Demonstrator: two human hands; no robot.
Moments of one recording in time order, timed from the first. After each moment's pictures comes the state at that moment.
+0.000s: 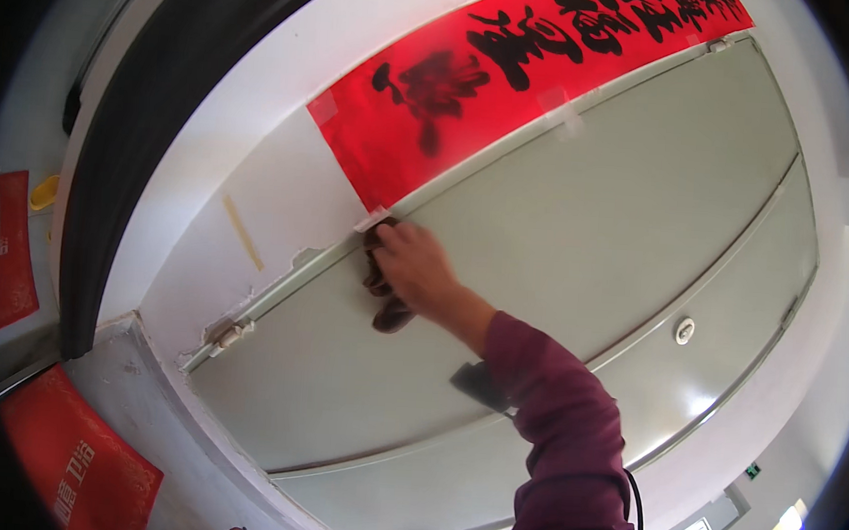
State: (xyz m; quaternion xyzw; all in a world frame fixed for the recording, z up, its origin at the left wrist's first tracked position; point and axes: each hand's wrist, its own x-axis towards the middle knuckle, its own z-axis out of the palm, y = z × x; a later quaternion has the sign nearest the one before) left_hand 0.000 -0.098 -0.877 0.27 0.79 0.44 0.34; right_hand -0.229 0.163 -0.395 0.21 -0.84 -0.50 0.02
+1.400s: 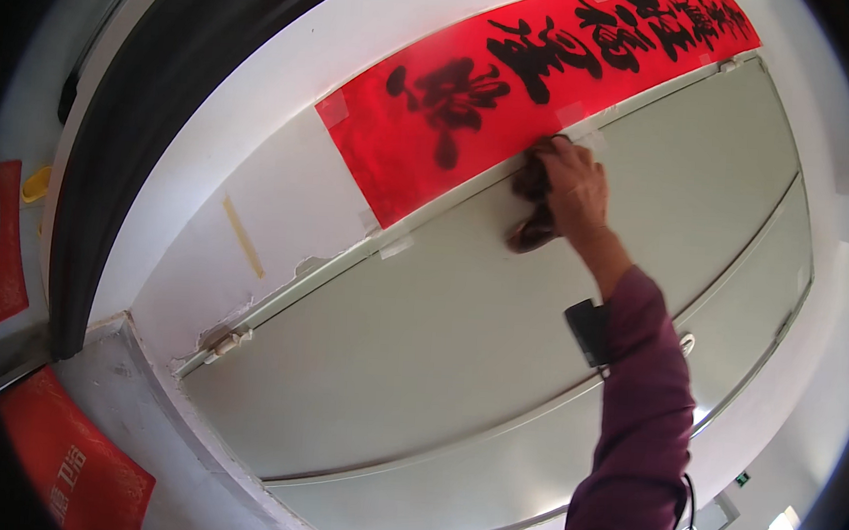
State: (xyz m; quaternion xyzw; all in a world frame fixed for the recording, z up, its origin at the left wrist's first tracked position) left_hand 0.037 -0.088 -0.953 0.34 0.79 0.44 0.26; right_hand -0.236 0.174 -0.236 0.02 -0.78 -0.60 0.17
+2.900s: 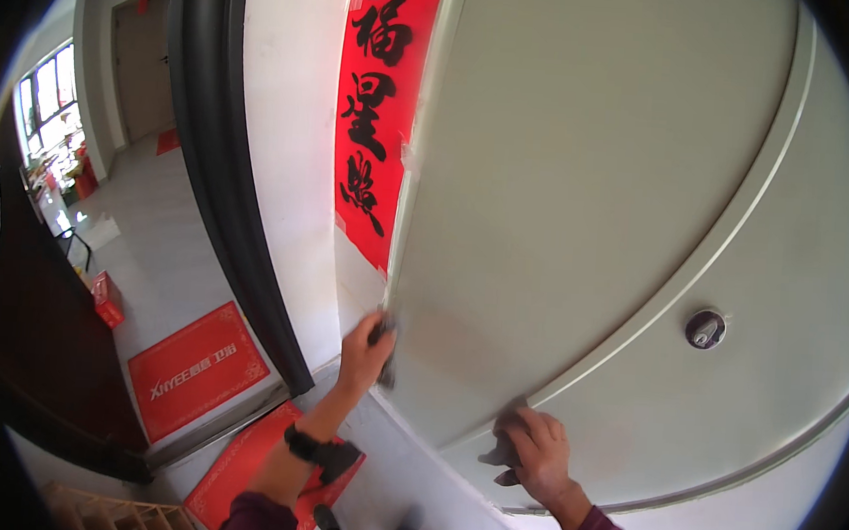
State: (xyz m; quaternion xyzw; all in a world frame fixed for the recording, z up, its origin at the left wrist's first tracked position) left_hand -0.191 0.021 -0.377 0.33 0.64 0.69 0.02; right_hand 0.081 0.114 -0.313 -0.08 -0.97 0.00 0.25
